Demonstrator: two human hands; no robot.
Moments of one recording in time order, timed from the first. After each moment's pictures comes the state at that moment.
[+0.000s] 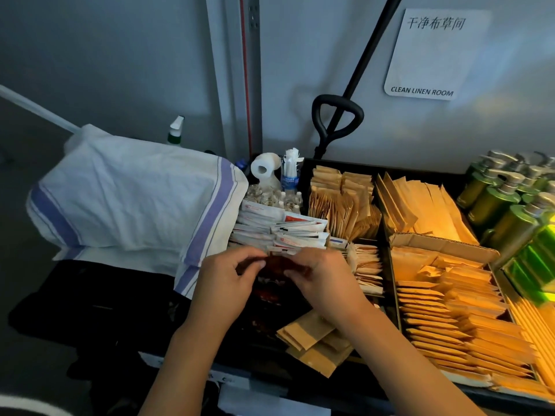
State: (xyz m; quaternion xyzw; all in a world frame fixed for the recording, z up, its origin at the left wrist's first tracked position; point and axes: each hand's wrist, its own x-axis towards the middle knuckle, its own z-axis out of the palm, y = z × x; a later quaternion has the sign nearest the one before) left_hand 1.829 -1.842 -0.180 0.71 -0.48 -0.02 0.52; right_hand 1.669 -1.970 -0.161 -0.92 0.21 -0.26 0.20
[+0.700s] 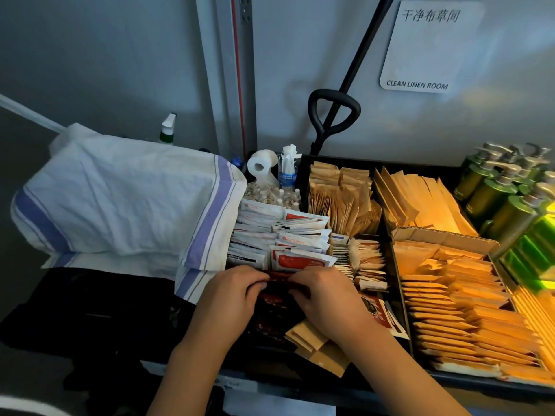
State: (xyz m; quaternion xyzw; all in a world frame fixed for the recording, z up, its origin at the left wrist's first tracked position) left_hand 1.835 -1.830 -0.199 0.74 -0.55 -0.02 0.38; right_hand 1.667 -1.954 -0.187 -0.94 0.26 -0.17 0.14
